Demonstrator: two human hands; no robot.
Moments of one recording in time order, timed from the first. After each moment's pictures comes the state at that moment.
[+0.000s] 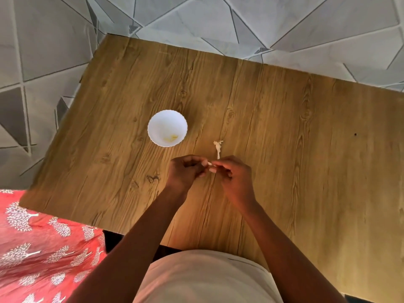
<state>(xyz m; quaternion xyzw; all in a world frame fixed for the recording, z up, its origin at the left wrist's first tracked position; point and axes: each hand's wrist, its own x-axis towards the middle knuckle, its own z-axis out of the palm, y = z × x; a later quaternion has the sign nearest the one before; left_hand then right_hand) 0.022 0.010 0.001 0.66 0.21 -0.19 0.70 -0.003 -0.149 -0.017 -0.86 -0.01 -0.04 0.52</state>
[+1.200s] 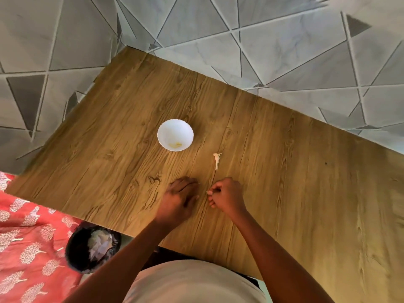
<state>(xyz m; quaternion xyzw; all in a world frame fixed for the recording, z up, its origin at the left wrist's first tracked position) -0.041 0.054 -0.062 0.90 -0.19 0.07 0.38 -0.018 -0.127 0.007 -0.87 0.16 0.20 0.42</state>
